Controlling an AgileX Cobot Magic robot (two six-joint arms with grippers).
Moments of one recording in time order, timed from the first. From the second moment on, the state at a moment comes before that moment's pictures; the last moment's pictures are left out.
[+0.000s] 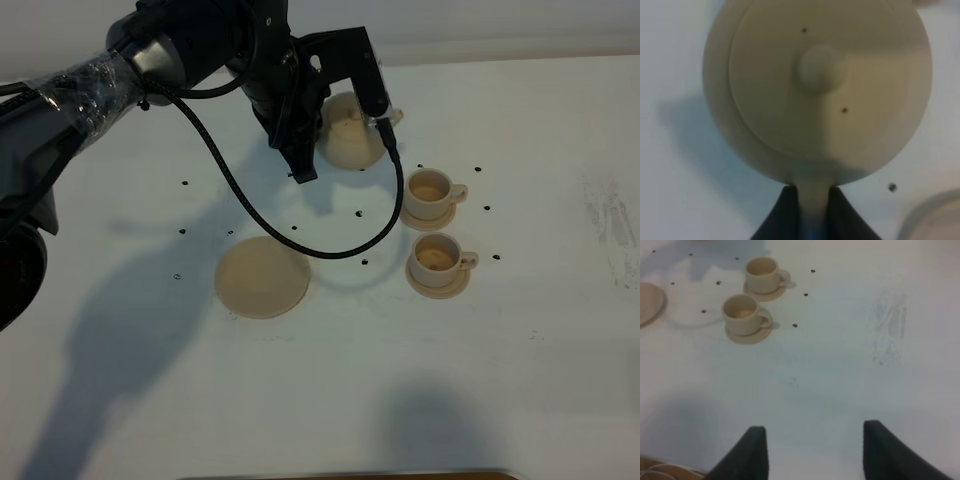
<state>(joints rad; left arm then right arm) -0.54 2.18 -1.91 0.02 0.87 0.79 0.26 0.04 -0.52 0.00 1.12 0.05</state>
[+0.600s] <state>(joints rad) -0.57 2.27 -2.00 0.07 0.84 0.76 0.26 0.04 -0.52 0.00 1.12 0.05</state>
